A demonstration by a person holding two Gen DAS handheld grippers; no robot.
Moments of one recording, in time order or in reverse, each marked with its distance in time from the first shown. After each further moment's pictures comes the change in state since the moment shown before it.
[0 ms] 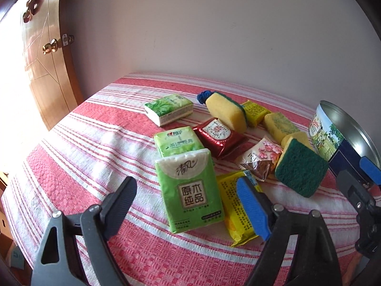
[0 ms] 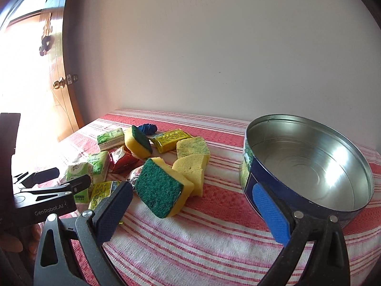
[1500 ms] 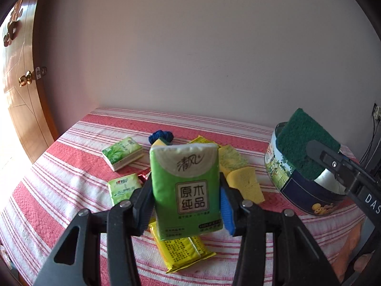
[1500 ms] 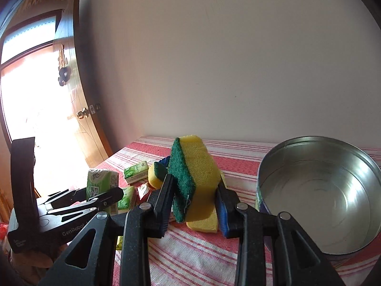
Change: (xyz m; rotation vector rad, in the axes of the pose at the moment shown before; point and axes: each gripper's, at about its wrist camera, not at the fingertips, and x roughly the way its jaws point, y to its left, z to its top) left arm -0.037 -0.054 0.040 0.095 -0.139 -0.167; right arm -0.023 -0.047 0.040 0.151 -0.132 0.153
